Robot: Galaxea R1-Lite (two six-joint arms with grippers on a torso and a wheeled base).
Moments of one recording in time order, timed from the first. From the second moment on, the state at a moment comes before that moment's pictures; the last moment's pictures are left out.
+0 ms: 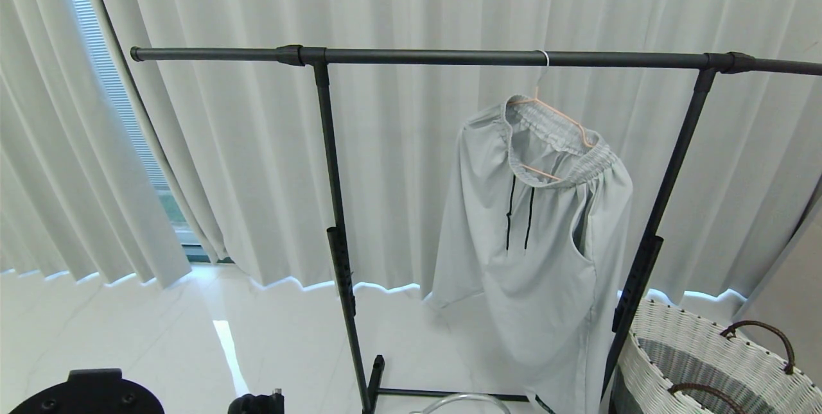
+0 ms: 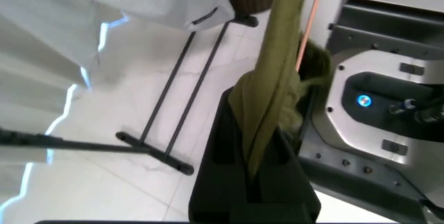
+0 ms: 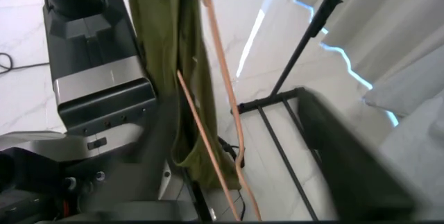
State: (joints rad) left arm -0.95 1.24 -0.33 -0.27 -0.17 0.30; right arm 1.31 1.23 -0.28 -0.58 -0.08 0.04
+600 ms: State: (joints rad) left arm -0.81 1.24 -0.35 -0.32 0.03 0.29; right arm 1.29 1.24 -0.30 -0.57 -0.07 0.05
